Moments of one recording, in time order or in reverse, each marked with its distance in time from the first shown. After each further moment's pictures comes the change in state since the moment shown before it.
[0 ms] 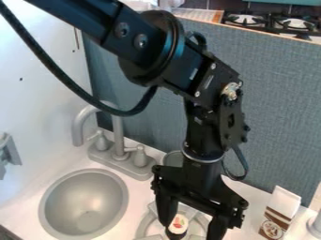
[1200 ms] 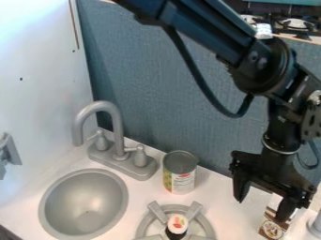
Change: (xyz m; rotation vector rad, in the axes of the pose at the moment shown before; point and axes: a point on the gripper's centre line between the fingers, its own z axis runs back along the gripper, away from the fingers) arm 0.097 -0.060 -0.023 0.012 -0.096 -0.158
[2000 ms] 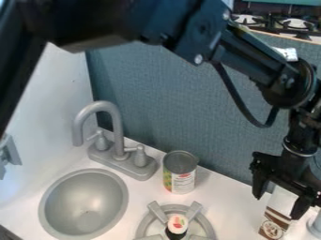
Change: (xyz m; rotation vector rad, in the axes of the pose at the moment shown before) arm 0.039 -0.013 -0.027 0.011 0.009 -0.062
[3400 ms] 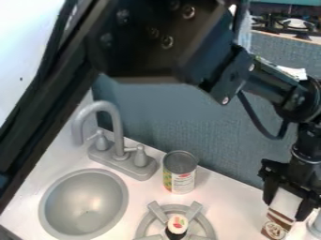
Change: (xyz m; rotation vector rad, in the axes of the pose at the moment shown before) arm 0.021 -0.006 -0.026 0.008 0.028 0.040
